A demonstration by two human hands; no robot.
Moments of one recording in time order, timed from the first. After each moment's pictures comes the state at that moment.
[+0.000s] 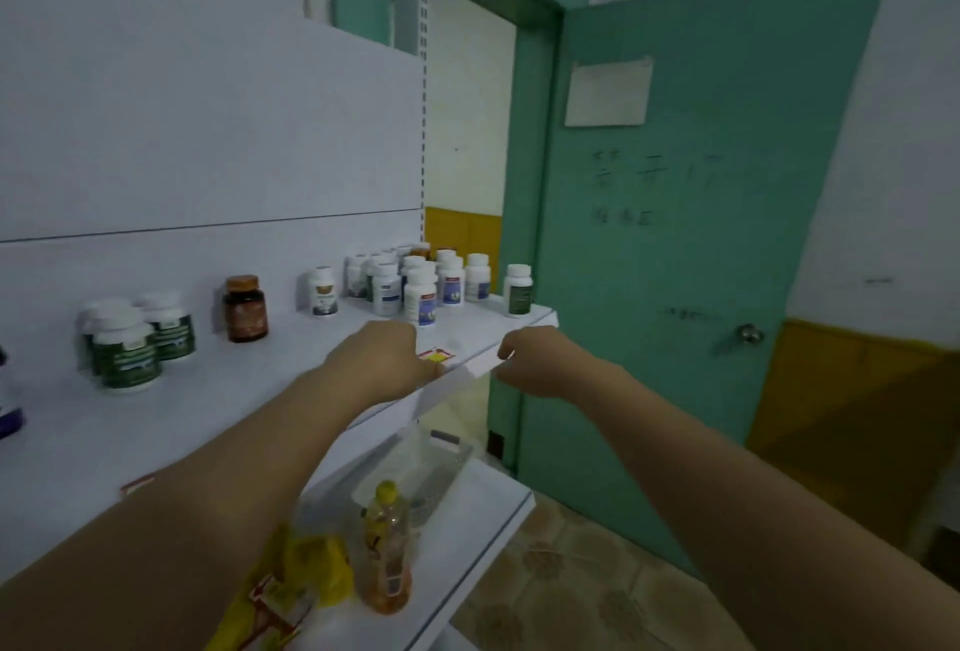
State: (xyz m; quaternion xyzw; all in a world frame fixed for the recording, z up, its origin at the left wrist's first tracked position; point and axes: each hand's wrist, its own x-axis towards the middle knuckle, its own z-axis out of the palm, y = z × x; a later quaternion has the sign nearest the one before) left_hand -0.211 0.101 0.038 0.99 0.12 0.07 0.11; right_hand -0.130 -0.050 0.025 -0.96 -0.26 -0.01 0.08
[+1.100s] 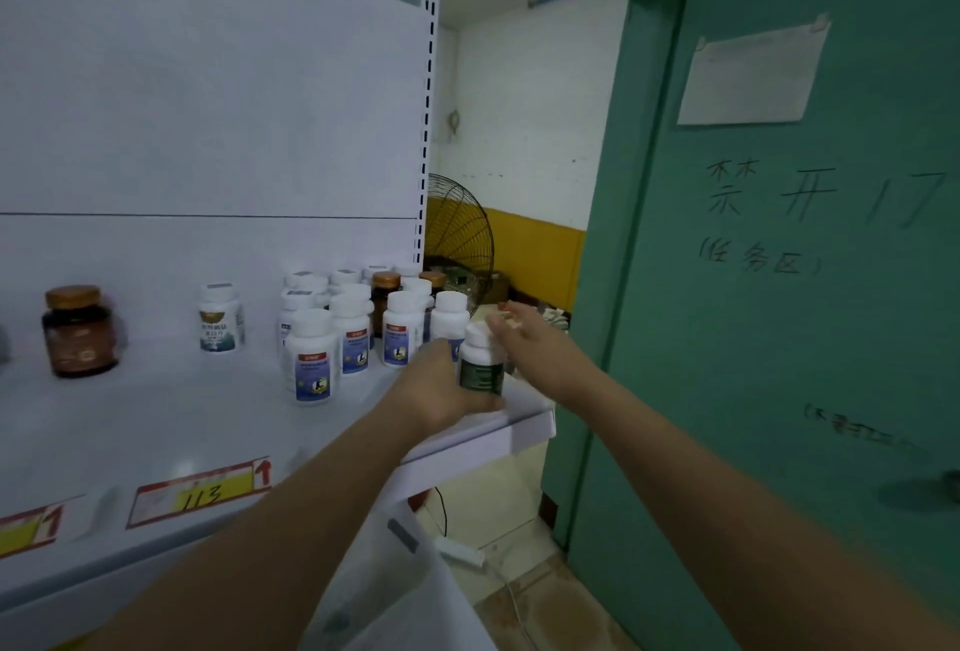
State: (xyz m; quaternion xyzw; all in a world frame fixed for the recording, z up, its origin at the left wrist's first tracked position) left_hand 0.097 0.030 -0.007 0.89 0.19 0.15 0.39; right_hand 0.202 -0.063 0.008 -0.85 -0.37 0.04 0.38
